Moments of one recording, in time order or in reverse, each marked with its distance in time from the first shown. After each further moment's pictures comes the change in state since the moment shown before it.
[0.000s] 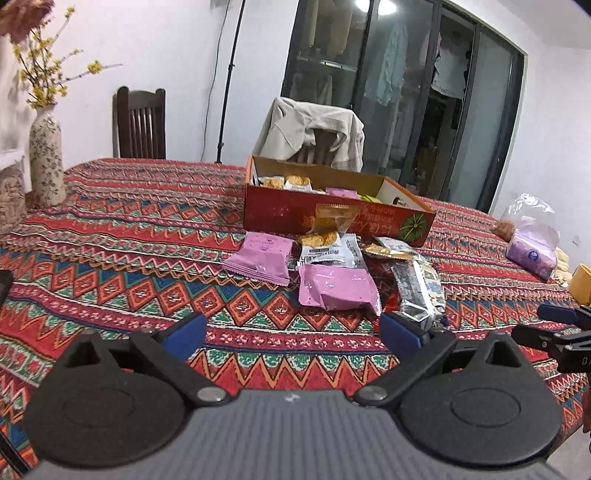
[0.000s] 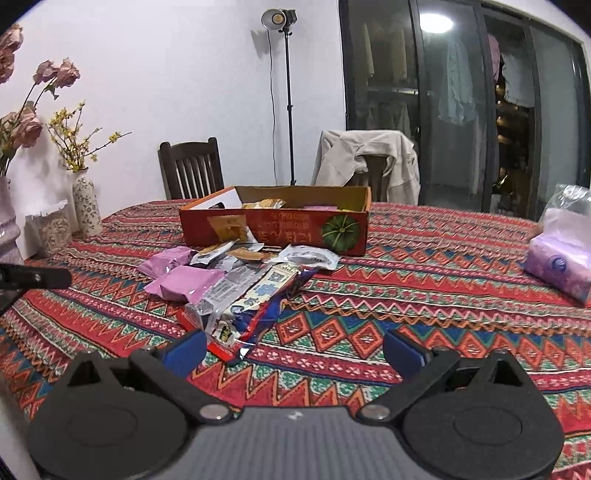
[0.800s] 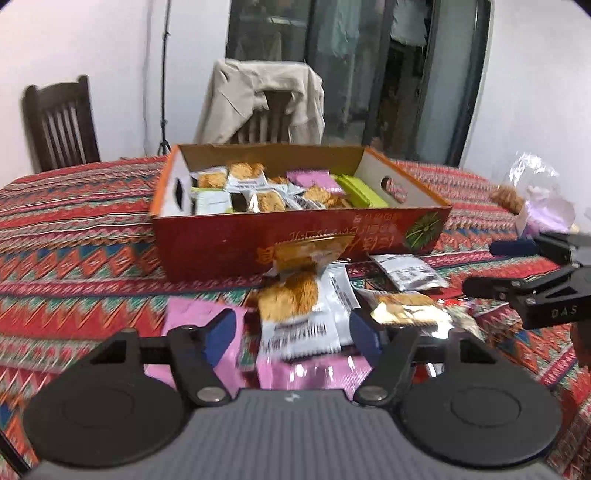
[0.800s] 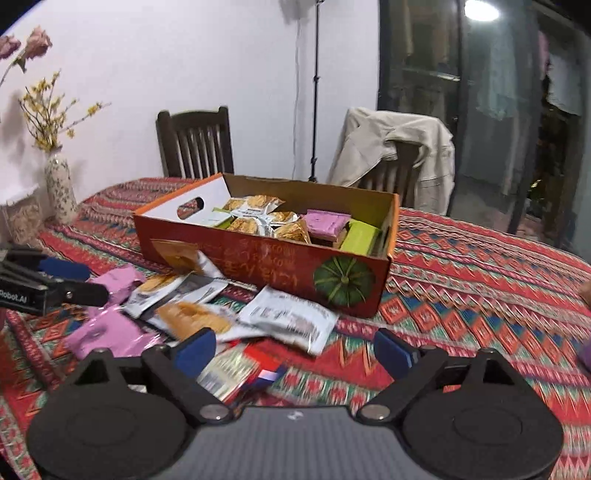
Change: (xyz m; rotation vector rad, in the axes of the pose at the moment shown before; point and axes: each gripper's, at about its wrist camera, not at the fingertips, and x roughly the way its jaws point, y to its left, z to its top) left arm 0.167 -0.025 0.084 0.149 0.157 -0.108; right arm 0.157 -0.039 0.096 -0.118 0.111 0.059
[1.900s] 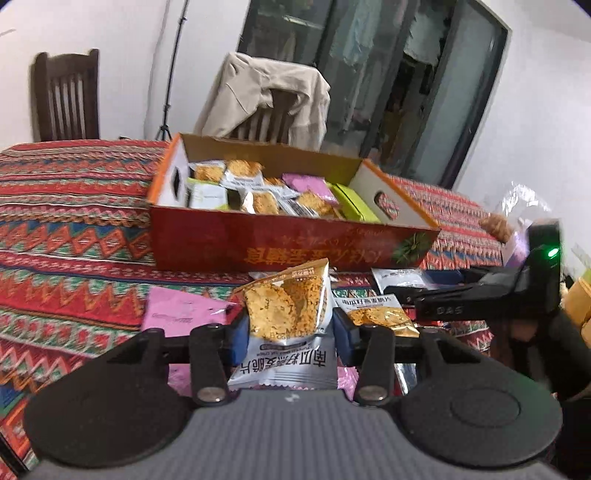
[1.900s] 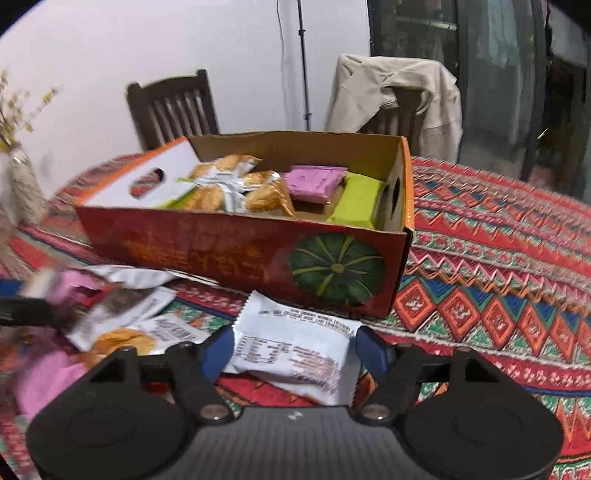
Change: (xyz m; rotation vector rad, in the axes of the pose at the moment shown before) left arm -0.025 0.008 -0.004 -0.135 -0.033 -0.049; right arm 0.089 -0.023 0.010 0.079 0.134 -0.009
